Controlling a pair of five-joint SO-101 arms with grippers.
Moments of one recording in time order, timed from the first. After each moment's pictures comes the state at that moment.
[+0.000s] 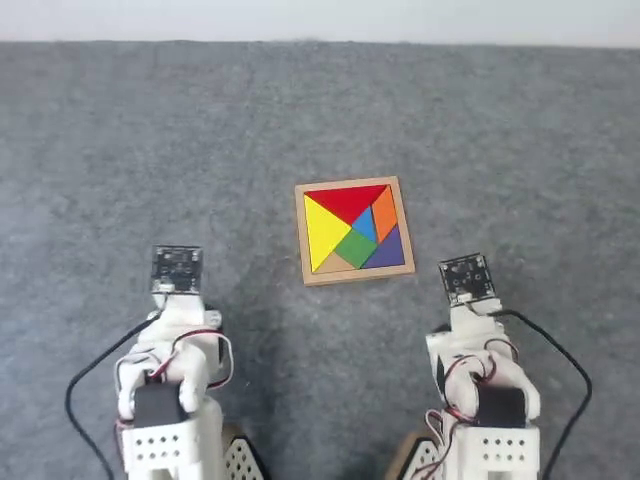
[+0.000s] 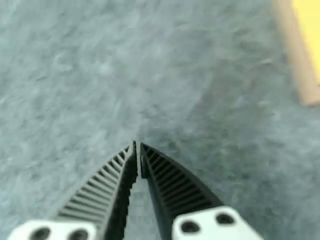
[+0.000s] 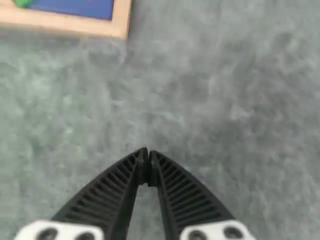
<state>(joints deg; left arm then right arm) -13.9 -103.2 97.0 71.5 -0.9 -1.7 -103.0 95.3 73.8 13.1</state>
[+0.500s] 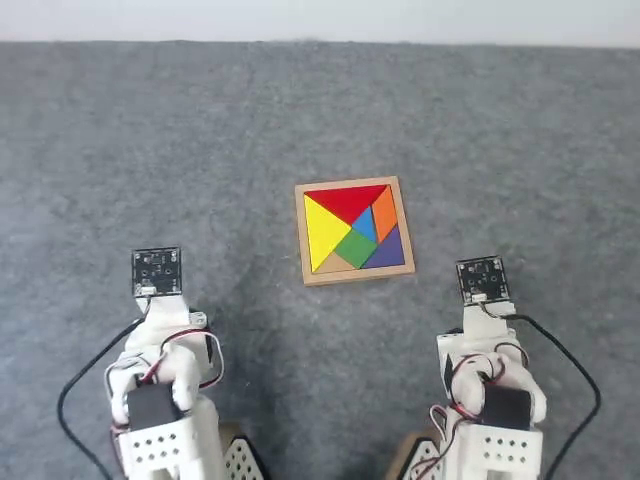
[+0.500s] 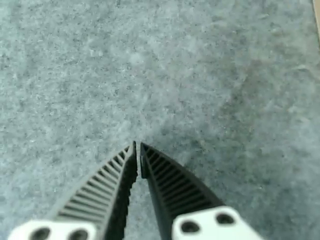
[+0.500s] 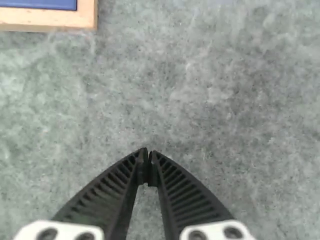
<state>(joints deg) -19.3 -103.2 97.0 72.0 -0.9 2.8 -103.0 95.3 74.2 13.2</state>
